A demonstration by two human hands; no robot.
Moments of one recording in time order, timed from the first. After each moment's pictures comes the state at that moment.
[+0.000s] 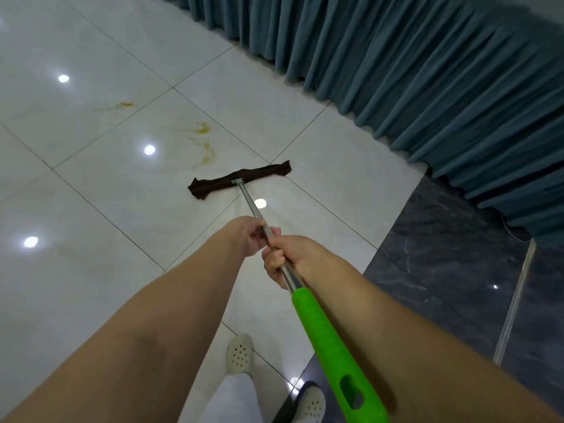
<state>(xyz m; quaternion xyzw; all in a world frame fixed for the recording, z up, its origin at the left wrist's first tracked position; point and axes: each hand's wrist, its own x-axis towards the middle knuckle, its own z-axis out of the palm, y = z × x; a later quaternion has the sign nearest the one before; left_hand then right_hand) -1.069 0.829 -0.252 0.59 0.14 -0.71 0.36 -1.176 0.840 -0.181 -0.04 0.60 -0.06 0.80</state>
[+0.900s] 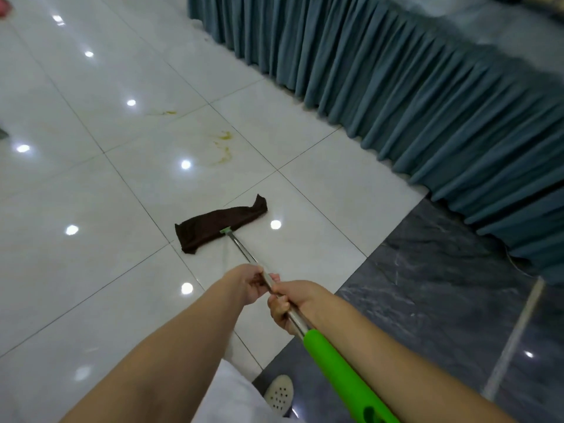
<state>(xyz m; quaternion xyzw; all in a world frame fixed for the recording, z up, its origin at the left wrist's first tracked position) -1.299 1.023 -0.243 0.59 0.19 -0.65 0.44 -1.417 1.002 -0.162 -0.07 0.58 0.04 0.81</state>
